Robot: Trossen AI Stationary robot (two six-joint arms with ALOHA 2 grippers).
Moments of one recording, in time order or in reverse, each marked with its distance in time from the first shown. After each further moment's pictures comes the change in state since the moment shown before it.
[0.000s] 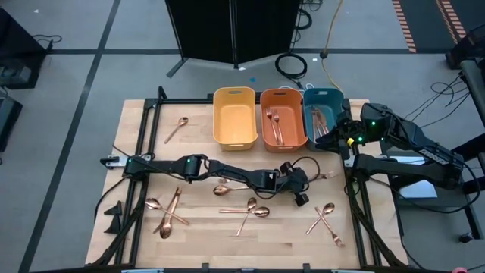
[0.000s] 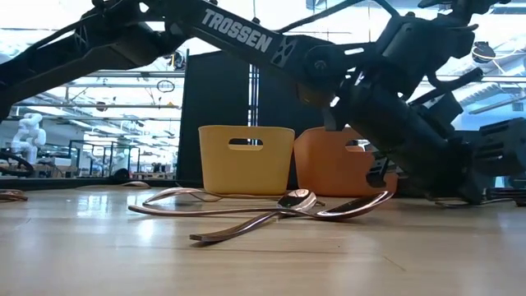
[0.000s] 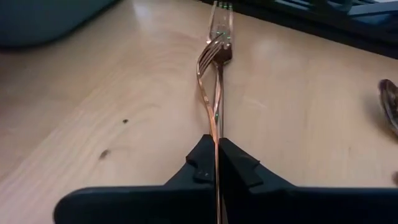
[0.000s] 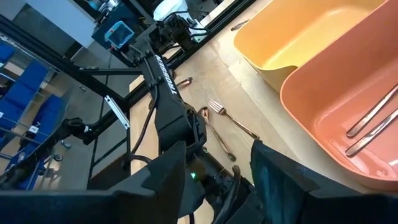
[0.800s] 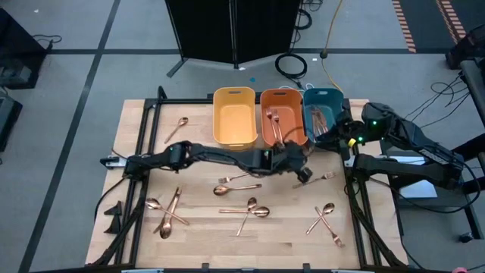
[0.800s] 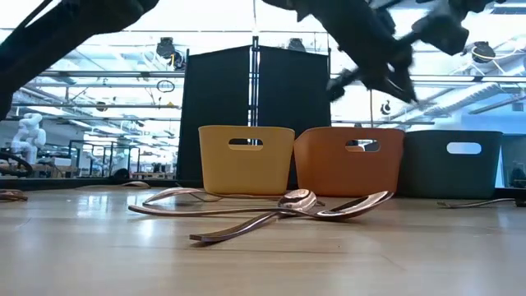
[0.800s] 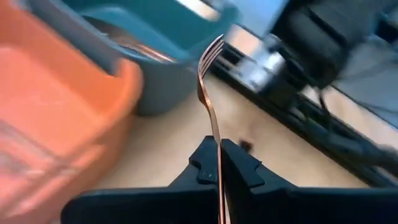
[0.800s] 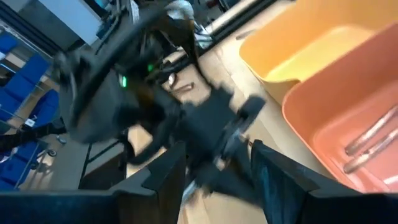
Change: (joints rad) left arm 0.056 -0.303 0.003 -0.331 -0.105 -0.282; right arm 0.000 0.000 0.000 0.040 -0.003 -0.056
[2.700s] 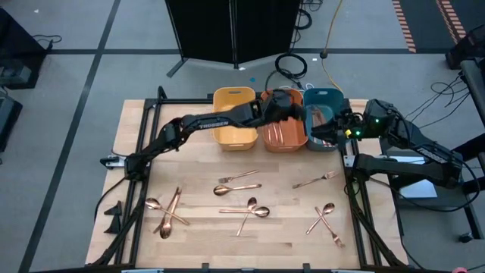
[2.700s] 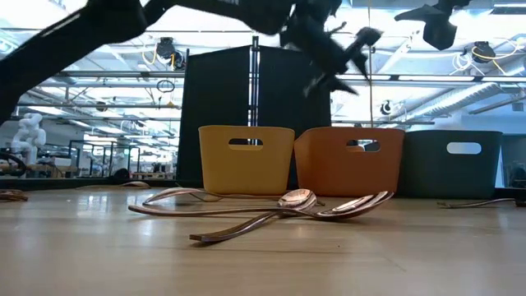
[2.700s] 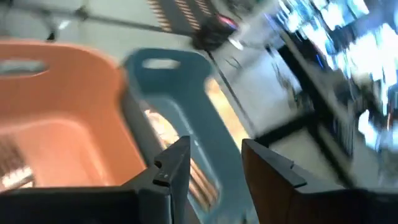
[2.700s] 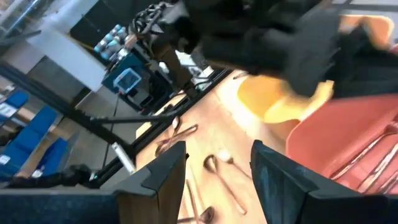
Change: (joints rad) left arm 0.288 -0.078 0.002 0.119 0.154 -0.214; right arm 0.001 0.017 0.000 0.161 0.089 0.153
